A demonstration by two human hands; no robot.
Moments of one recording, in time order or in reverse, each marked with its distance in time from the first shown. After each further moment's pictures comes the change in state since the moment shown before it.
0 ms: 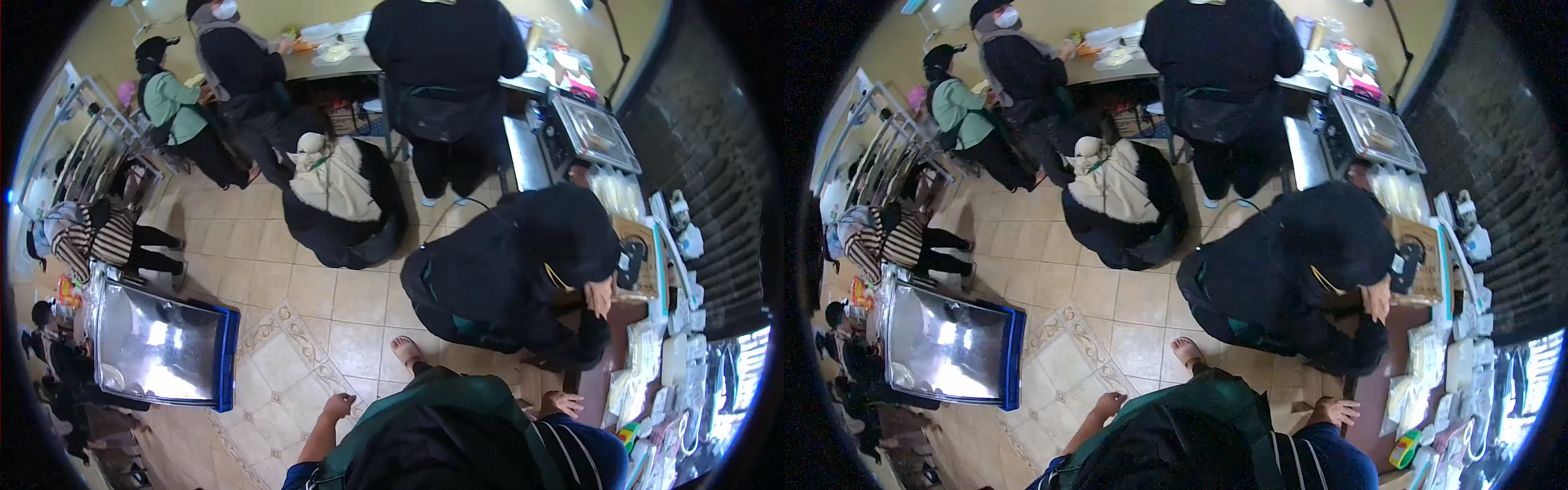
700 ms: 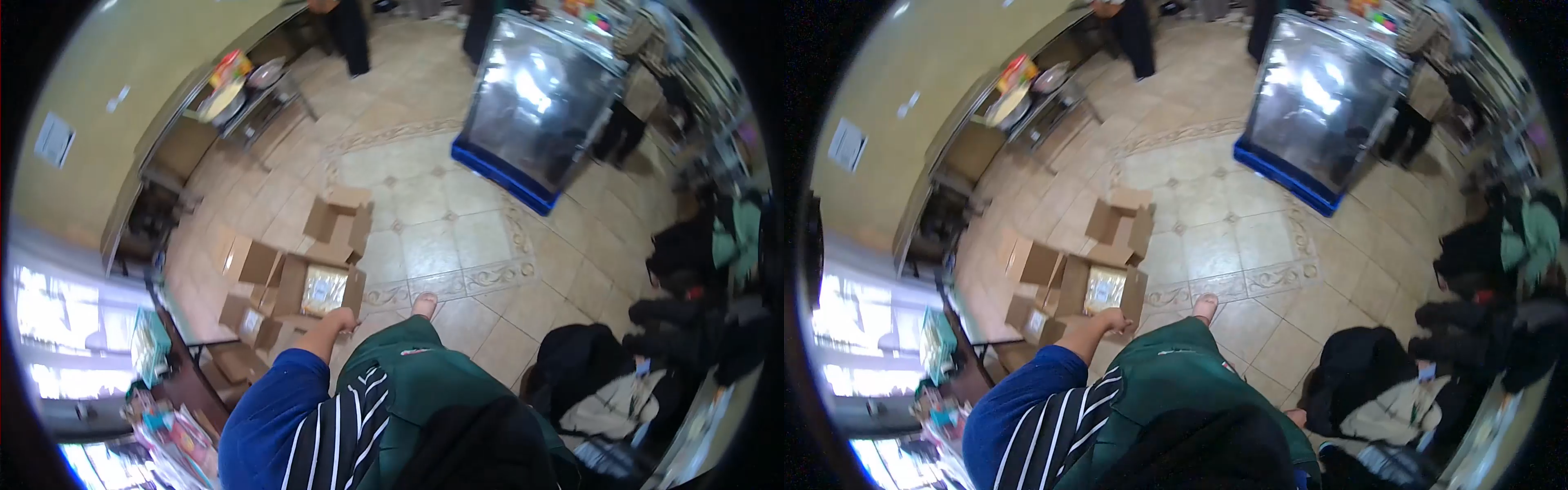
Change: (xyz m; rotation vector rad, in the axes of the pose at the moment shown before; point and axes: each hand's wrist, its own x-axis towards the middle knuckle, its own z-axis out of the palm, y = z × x) left_hand -0.139 -0.077 0.211 -1.074 0.345 -0.846; right_hand -0.497 -0.206 -0.336 -0.118 0.261 -2.568
